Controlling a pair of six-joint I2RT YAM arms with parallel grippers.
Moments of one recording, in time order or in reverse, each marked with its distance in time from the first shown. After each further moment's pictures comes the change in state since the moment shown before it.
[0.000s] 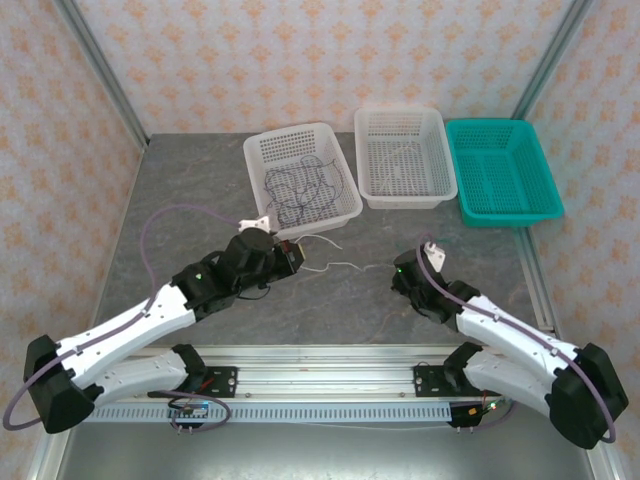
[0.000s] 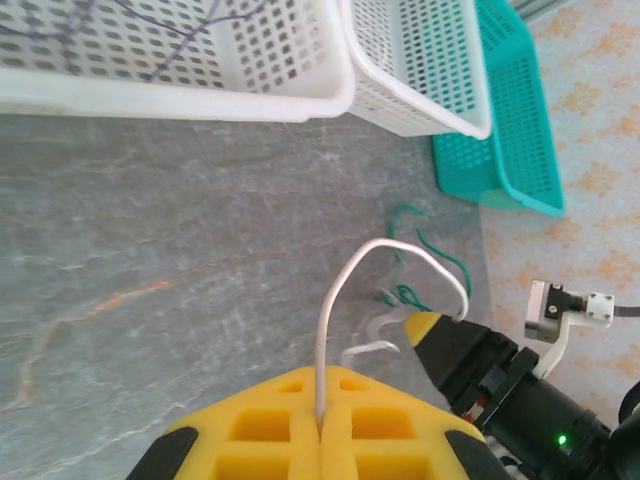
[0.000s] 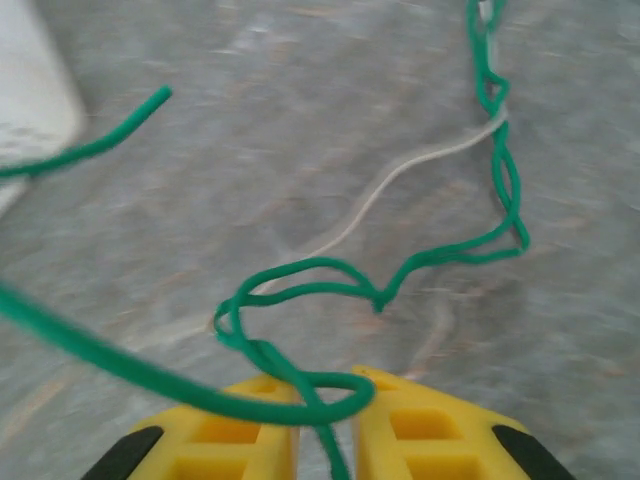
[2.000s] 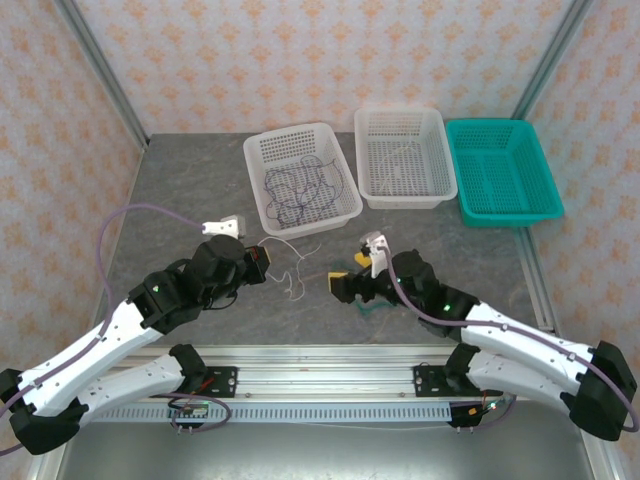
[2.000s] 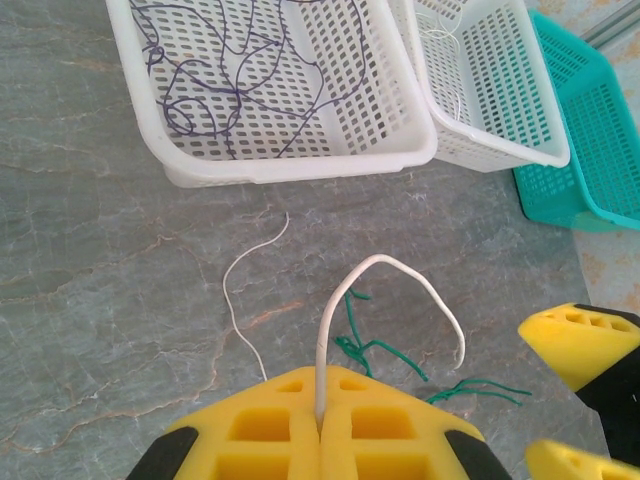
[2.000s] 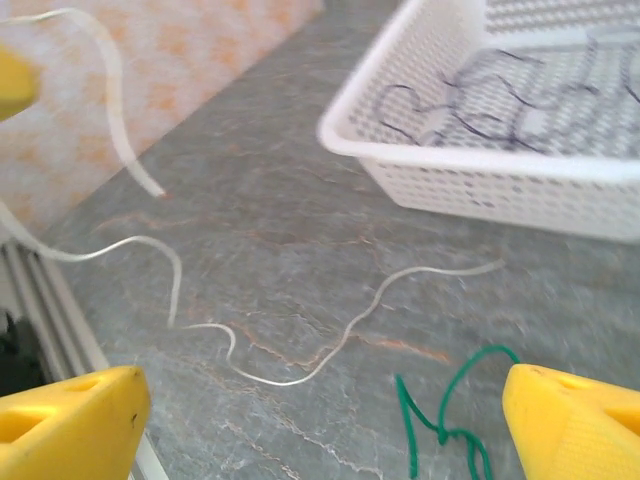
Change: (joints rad) left arm 0.000 -0.180 0.089 -0.326 -0.176 0.127; right arm 0.253 -0.056 0.046 0.487 -0.400 -0.723
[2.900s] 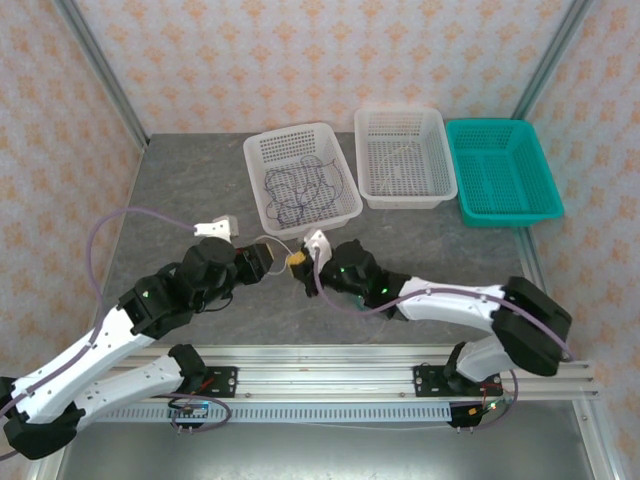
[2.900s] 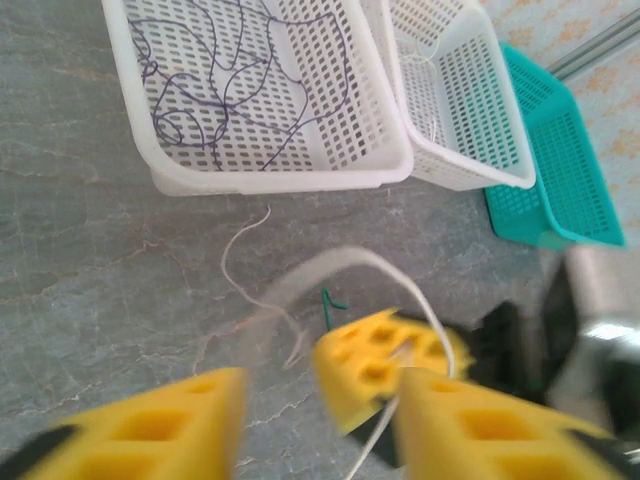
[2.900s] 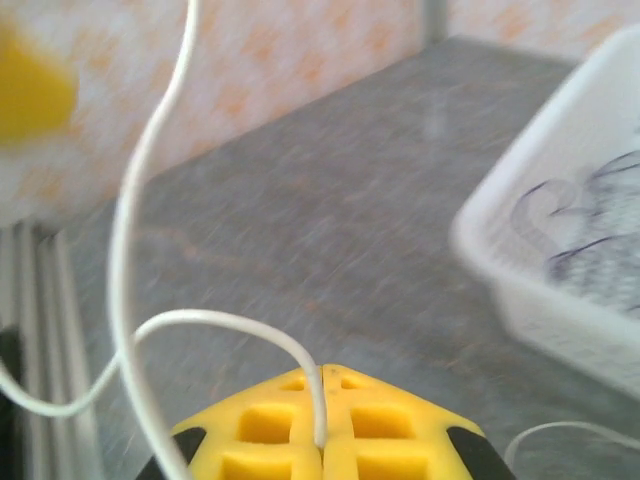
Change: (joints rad) left arm 0.000 -0.059 -0.002 0.004 -0.002 -0.035; right arm 0.114 0.469 0.223 0.333 0.064 -0.113
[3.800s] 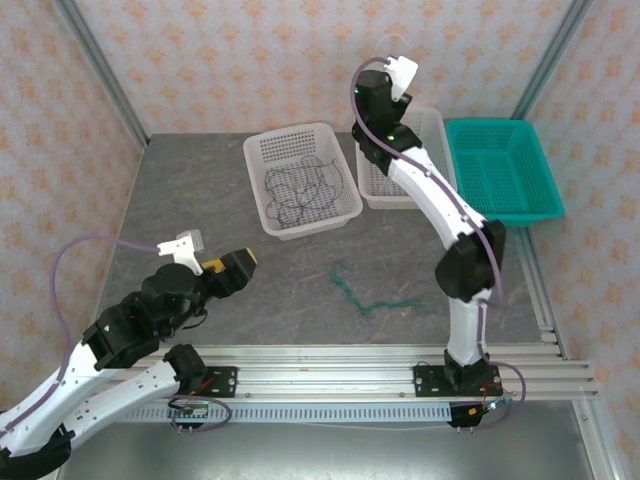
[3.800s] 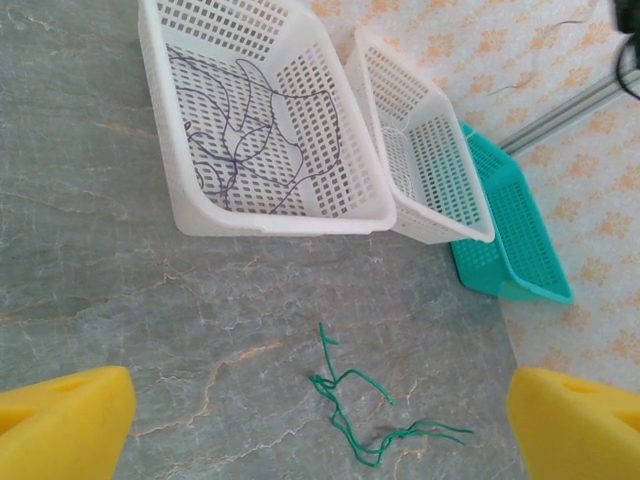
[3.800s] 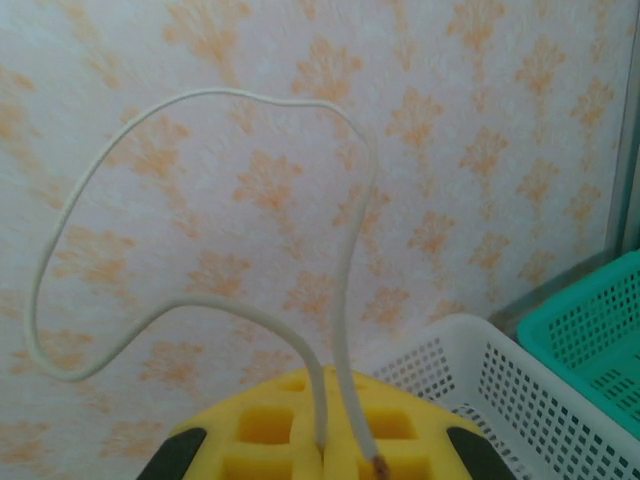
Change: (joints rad) left arm 0.000 -0.262 -0.099 -0.028 -0.073 -0.006; right arm -0.512 0.669 1.374 -0.639 0.863 0.260
